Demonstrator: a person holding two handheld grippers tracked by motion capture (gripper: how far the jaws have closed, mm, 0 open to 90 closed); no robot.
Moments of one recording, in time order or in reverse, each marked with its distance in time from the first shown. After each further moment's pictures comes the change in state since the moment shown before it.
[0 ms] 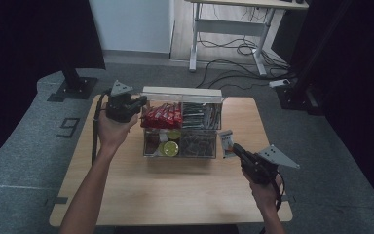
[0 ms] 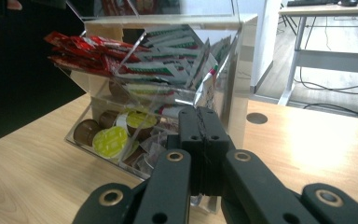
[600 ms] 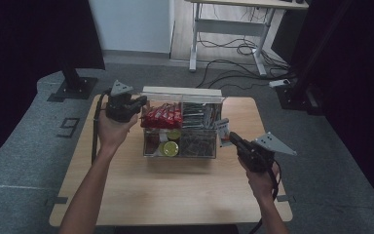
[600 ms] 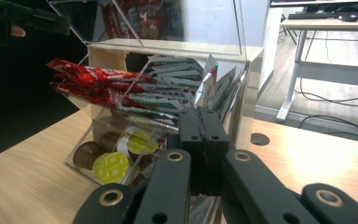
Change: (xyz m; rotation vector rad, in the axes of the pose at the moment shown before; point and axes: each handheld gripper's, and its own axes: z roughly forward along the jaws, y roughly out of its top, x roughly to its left) left arm 0.000 0.000 0.000 0.001 -0.002 0.002; right arm 0.006 0.031 0.016 -0.025 0.004 -0.023
